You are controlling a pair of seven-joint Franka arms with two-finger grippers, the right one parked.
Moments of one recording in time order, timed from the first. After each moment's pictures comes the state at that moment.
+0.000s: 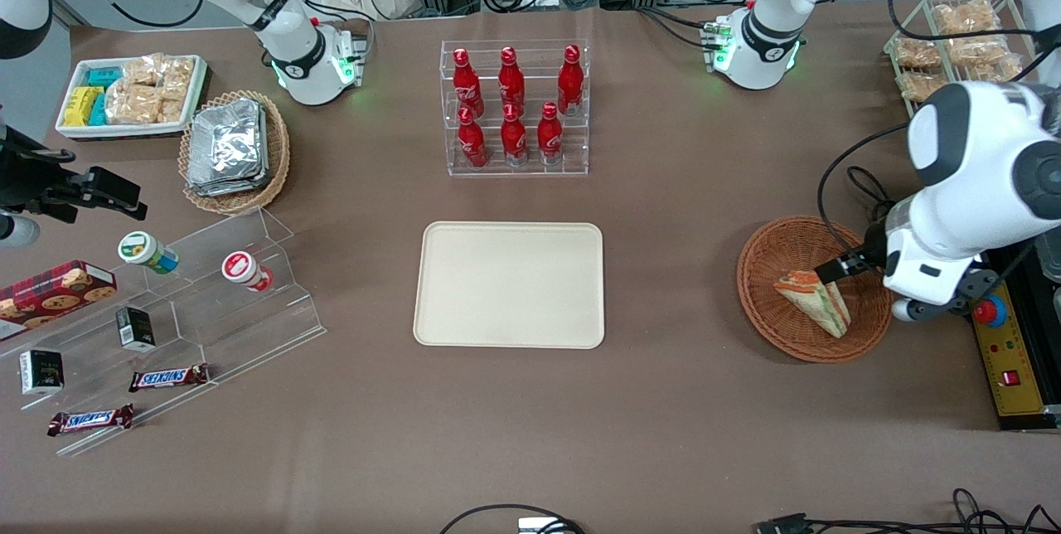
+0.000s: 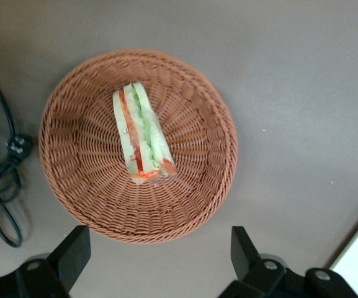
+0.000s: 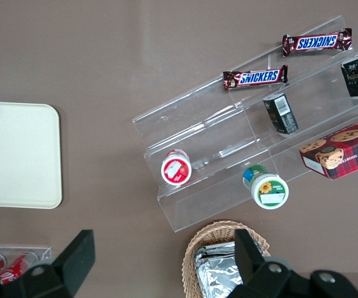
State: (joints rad) arm 0.07 0.22 -0.16 -1.81 0.03 1.92 -0.54
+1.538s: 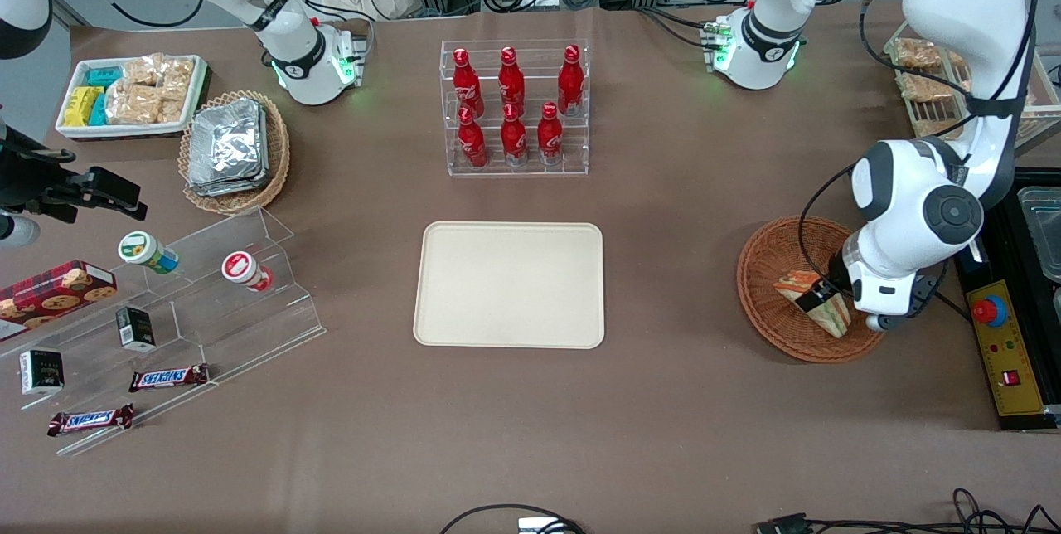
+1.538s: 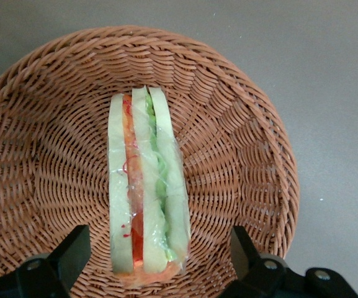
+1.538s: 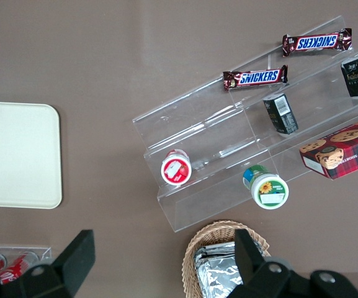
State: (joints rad) arm 0.08 0.32 -0.10 -2.06 0.04 2.37 -0.68
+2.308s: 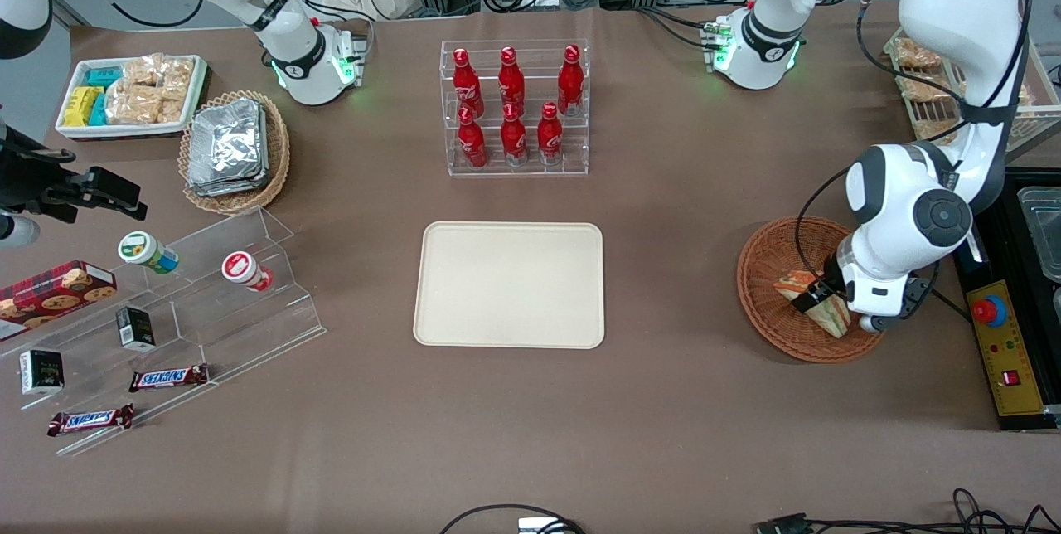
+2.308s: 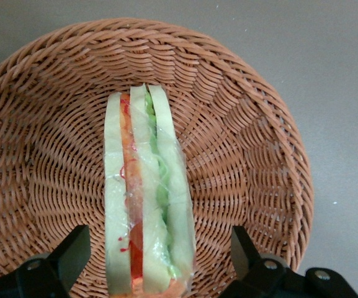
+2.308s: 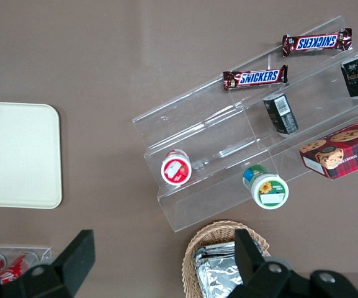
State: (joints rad) arm 0.08 0.35 -0.10 -2.08 0.07 2.40 -0.68
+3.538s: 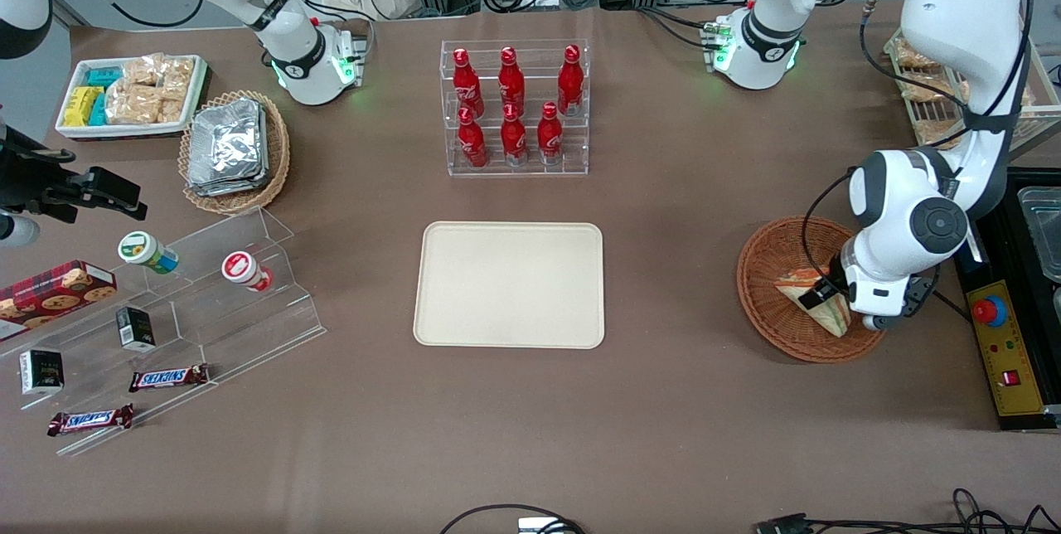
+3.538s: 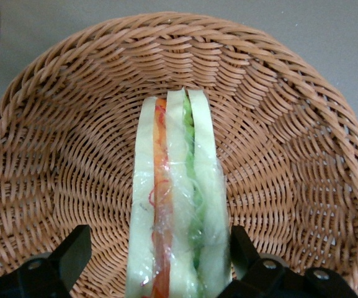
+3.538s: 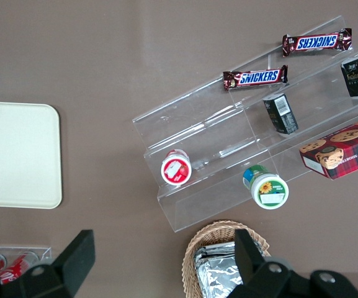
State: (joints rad) arm 0.07 0.38 -0.07 -2.08 0.11 2.41 -0.71
